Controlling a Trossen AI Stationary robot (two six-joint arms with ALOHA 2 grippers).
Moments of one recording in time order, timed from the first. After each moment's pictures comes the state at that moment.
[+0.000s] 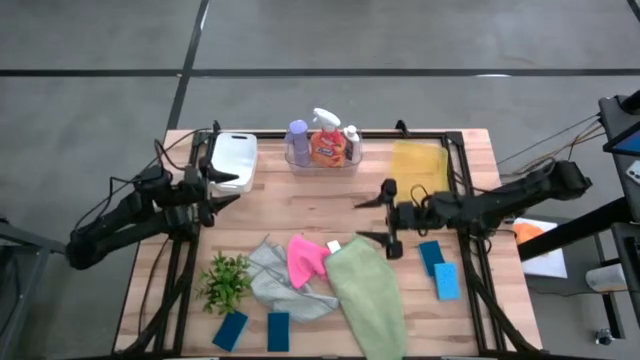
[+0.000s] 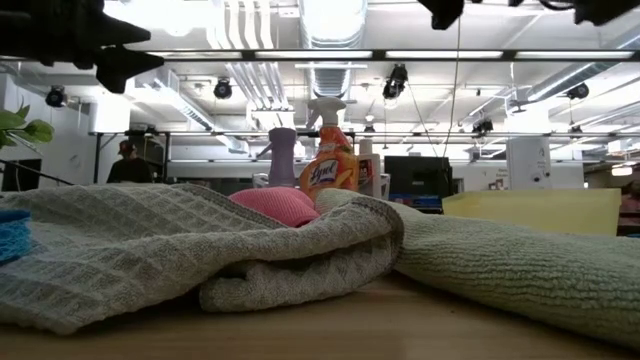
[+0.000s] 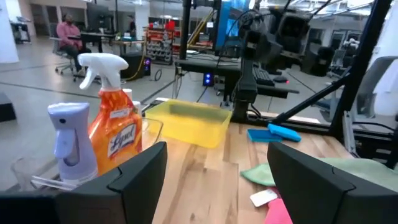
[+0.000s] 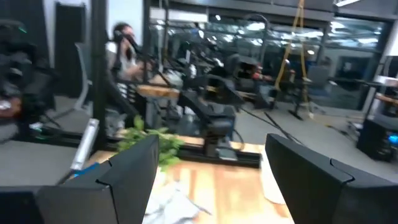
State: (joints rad) left arm 0.44 0.10 0.33 -0.27 0.28 -0.06; right arm 0.24 1.16 0.57 0.70 0.18 -0.08
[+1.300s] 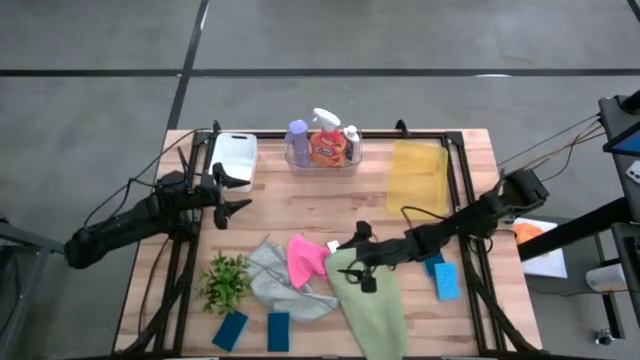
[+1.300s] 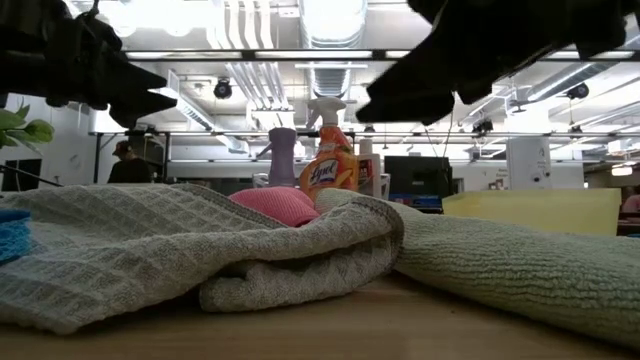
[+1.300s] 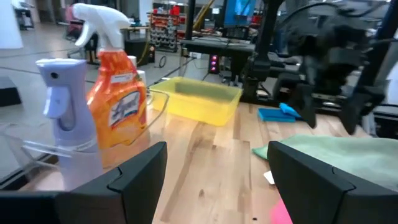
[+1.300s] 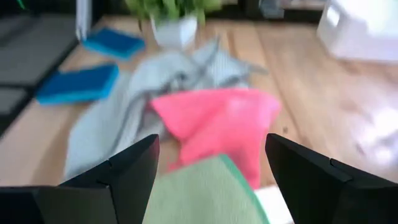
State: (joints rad) left arm 0.44 0.13 0.14 -0.10 0.26 -0.05; right arm 0.38 1.61 0.74 0.39 0.31 0.18
